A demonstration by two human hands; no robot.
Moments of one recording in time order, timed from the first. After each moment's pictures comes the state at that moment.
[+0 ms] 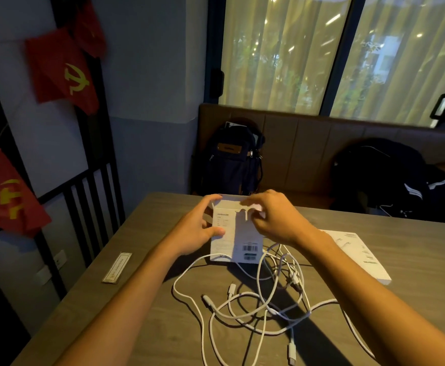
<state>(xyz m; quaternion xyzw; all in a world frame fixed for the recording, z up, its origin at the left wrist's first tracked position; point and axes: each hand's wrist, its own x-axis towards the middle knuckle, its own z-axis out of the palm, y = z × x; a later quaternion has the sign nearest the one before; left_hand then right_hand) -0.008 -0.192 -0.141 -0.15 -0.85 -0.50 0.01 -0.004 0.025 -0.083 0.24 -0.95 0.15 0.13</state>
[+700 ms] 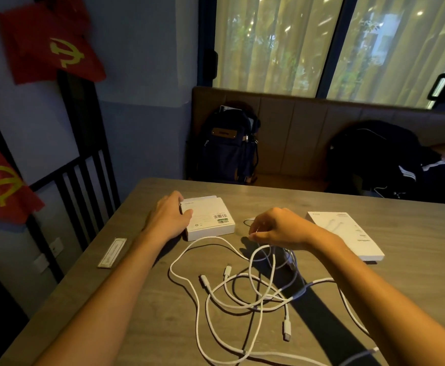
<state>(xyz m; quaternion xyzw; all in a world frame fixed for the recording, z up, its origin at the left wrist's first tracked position) -0.020 -0.217 -0.163 0.03 -0.94 -0.32 0.08 0.006 0.057 -0.122 0.21 -0.96 0.17 -0.08</state>
